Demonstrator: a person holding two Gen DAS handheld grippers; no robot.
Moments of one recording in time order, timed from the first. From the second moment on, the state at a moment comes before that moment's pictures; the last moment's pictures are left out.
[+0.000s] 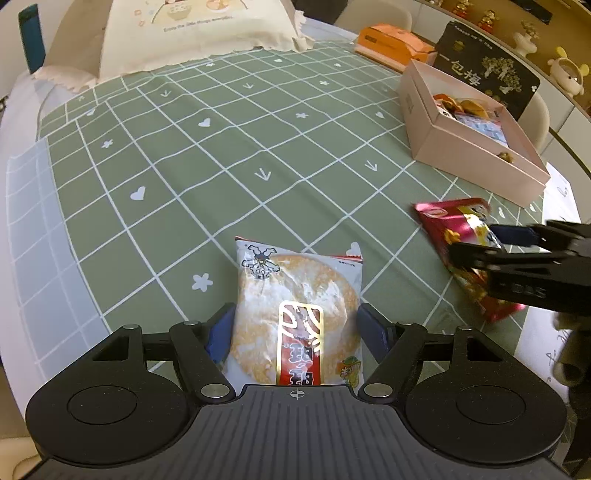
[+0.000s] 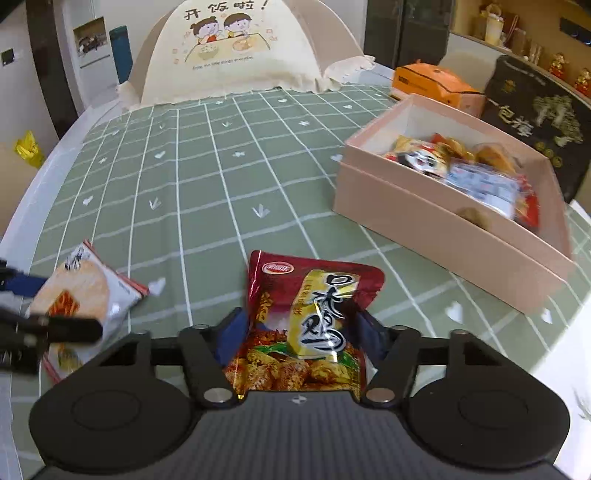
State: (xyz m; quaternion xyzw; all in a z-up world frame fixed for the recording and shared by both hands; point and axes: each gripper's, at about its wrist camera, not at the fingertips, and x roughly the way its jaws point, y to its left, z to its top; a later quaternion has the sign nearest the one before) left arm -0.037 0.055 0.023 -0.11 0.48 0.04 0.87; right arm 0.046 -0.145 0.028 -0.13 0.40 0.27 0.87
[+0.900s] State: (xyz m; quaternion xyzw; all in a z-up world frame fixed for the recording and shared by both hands) left arm -0.043 0.068 0.026 -0.14 0.47 0.04 0.87; right arm 0.015 -0.152 0.014 -0.09 0.39 0.24 0.88
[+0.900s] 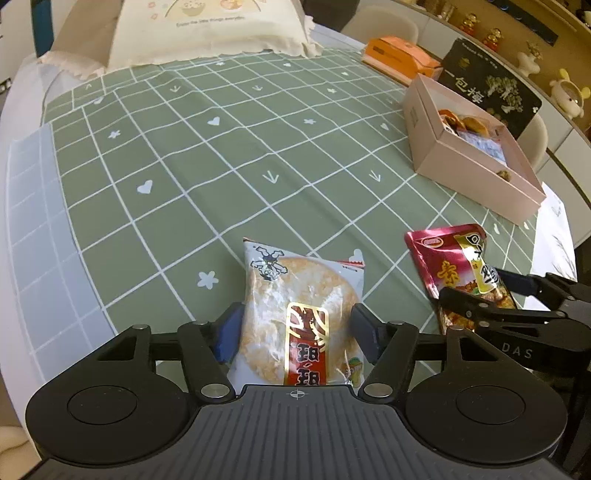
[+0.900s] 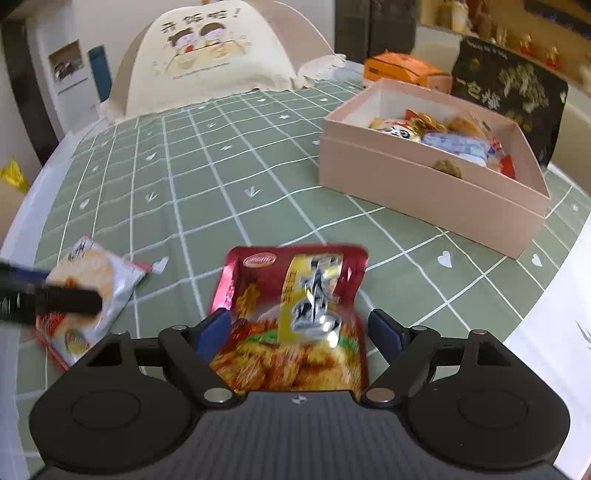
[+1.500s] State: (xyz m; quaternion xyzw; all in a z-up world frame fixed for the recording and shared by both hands) left arm -0.042 0.062 0.025 -0.13 0.47 0.02 0.87; right arm 0.038 -0.113 0.046 -0.06 0.43 0.33 0.84
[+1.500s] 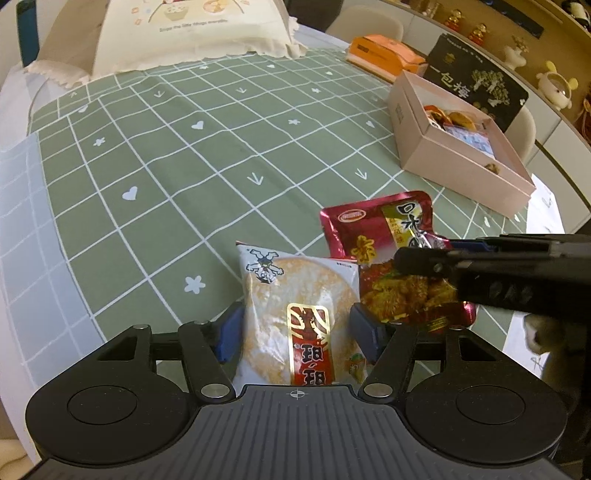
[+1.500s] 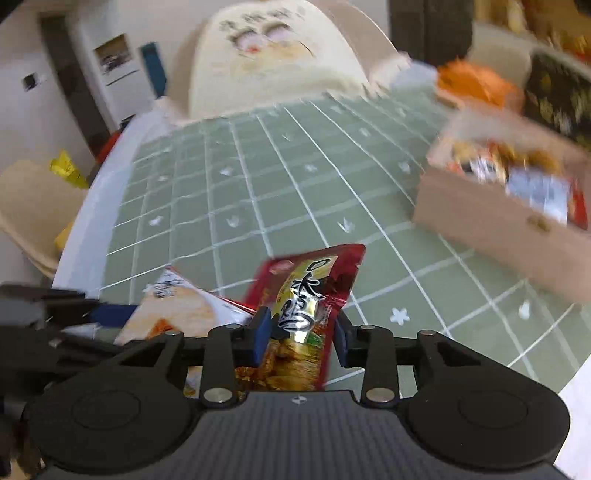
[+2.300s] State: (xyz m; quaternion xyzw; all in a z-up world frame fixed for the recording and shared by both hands) left arm -0.037 0.019 0.018 -0.01 0.47 0.01 0.88; right arm 0.042 -0.137 0.040 0.01 0.47 0.35 0.81
